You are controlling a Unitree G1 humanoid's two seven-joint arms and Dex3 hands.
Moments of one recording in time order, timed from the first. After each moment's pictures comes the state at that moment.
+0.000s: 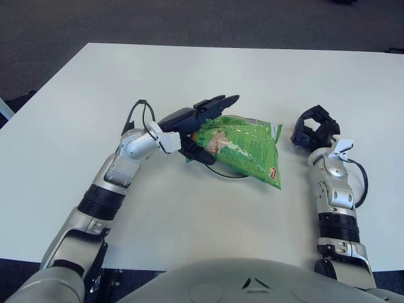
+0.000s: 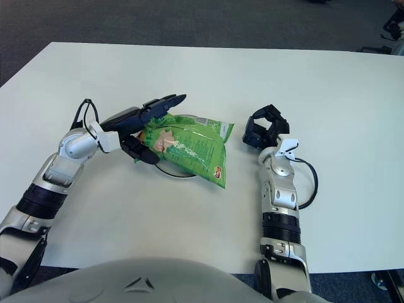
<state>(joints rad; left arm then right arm) -0.34 0.43 -0.24 -0.01 0.19 -0.53 -0.48 -0.16 -0.09 -0.24 0.09 0.13 0.06 -0.12</state>
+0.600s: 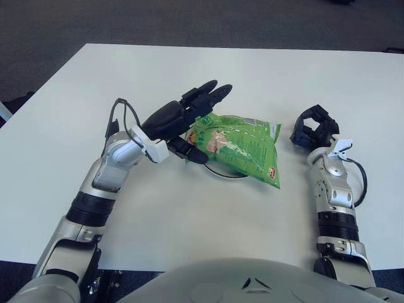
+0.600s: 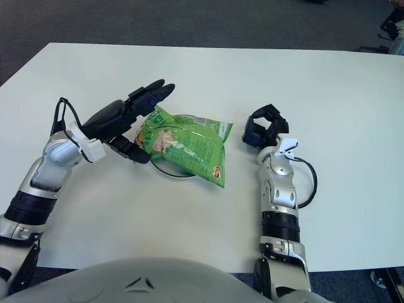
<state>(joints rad) -0.26 0.46 -0.16 -0.15 0.24 -0.56 -0.42 -0.17 -0.09 -0.24 0.12 0.13 0.05 -0.11</state>
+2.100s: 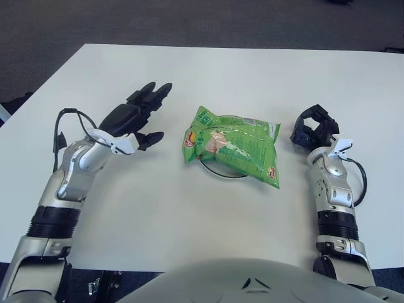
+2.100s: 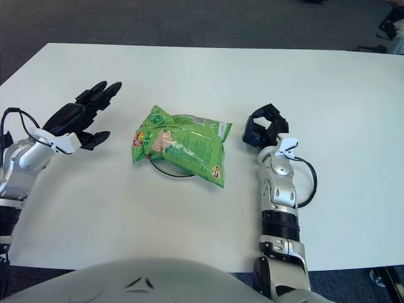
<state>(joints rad) -0.16 0.61 0.02 0.03 0.44 -0.45 -0.25 -0.18 -0.09 -0.25 0.13 0.13 0.04 -0.09</state>
